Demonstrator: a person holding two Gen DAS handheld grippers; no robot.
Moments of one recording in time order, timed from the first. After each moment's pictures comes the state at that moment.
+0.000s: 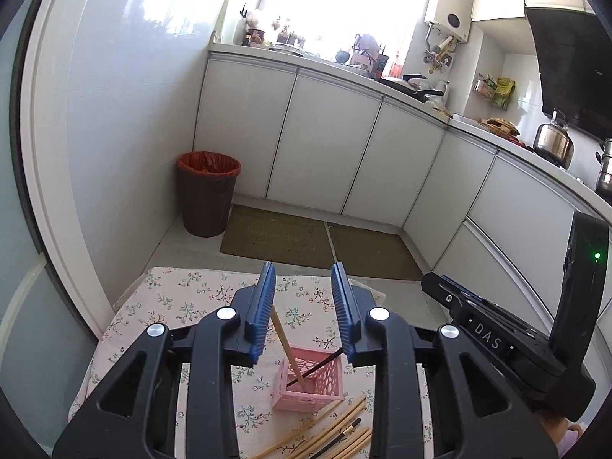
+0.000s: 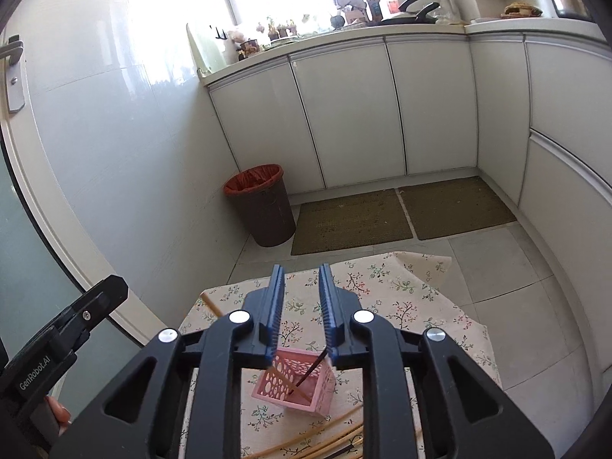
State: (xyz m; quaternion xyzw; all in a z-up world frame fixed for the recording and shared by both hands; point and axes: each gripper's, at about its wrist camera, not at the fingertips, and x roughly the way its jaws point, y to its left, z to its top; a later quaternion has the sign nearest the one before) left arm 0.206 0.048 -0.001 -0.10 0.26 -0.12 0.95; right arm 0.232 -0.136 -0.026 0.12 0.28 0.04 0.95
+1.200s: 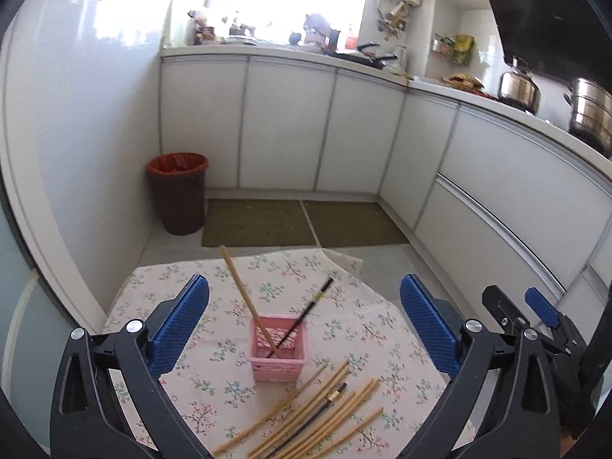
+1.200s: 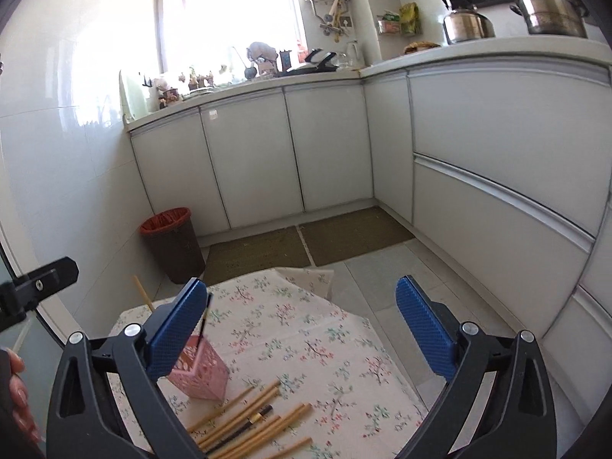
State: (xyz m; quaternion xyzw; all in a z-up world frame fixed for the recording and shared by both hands) left arm 0.177 -0.002 -0.005 -0.02 0.30 -0.20 0.93; right arm 0.104 -0.209 -0.049 0.11 0.21 -0.14 0.96
